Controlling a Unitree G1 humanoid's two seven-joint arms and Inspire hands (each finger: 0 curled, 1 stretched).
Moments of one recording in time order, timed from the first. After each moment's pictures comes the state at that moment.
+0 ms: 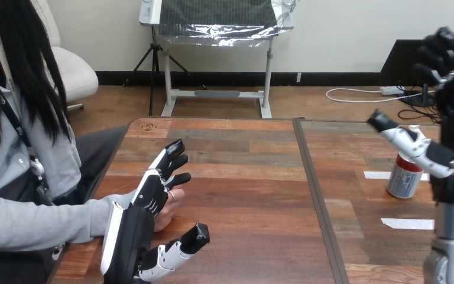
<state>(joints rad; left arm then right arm) 0.05 0.04 -0.02 0.72 0.09 -1.25 -0.03 -0.28 -0.21 -0.27 0.65 0.16 -1.05 0.11</state>
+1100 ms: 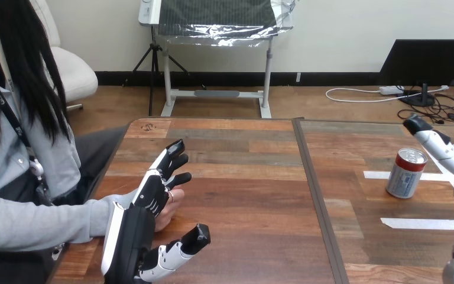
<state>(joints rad) 0.05 0.04 -0.02 0.72 0.09 -1.25 -0.03 -0.30 -0.27 -0.35 0.80 0.18 -0.95 0.06</state>
